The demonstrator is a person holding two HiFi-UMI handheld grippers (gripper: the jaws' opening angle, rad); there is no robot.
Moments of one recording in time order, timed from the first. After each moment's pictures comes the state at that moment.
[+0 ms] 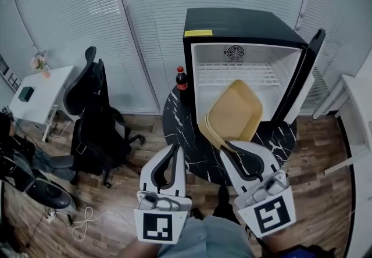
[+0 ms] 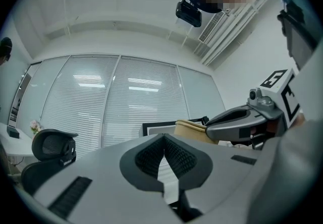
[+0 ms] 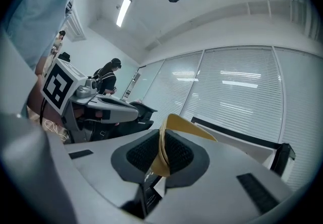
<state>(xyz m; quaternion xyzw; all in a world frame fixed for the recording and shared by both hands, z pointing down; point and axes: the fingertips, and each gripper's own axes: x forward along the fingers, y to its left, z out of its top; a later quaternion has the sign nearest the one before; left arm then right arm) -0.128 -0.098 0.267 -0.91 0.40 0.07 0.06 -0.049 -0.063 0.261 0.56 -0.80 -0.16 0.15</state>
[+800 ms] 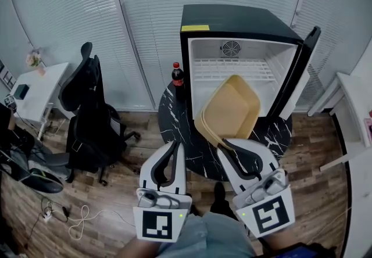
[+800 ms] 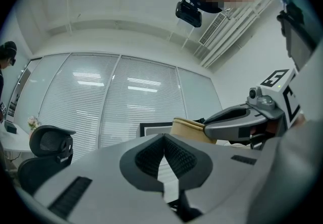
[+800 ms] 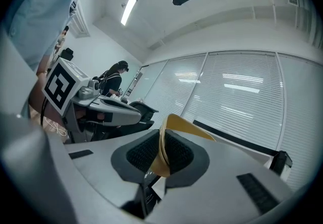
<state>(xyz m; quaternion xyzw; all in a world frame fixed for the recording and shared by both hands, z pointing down) -0.126 -0.089 0.267 -0.92 0.39 0.08 0.05 -0.056 -0.052 0.259 0.56 -0.79 -0.18 0.17</state>
